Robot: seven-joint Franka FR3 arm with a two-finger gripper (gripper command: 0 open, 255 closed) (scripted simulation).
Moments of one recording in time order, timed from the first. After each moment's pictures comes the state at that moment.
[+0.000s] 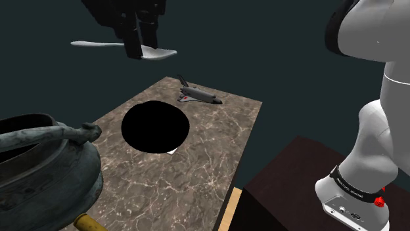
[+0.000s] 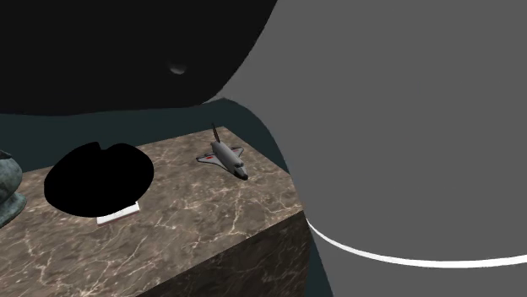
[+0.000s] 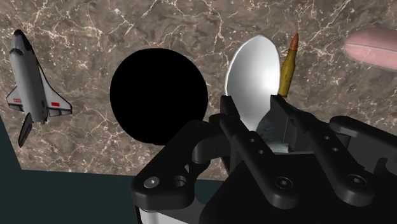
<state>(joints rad) 0.72 0.47 0.50 -0.69 -0.29 1.12 0.55</state>
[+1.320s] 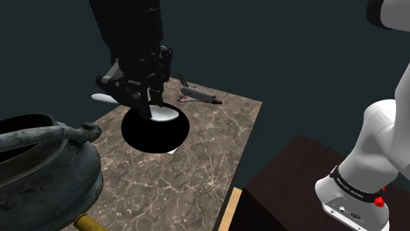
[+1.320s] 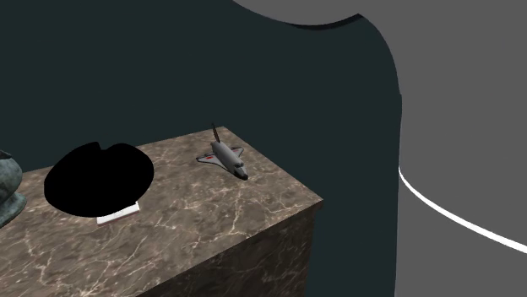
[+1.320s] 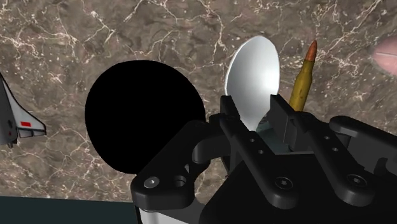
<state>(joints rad) 0.55 0.23 0.51 -1.34 -0.16 1.54 0.56</state>
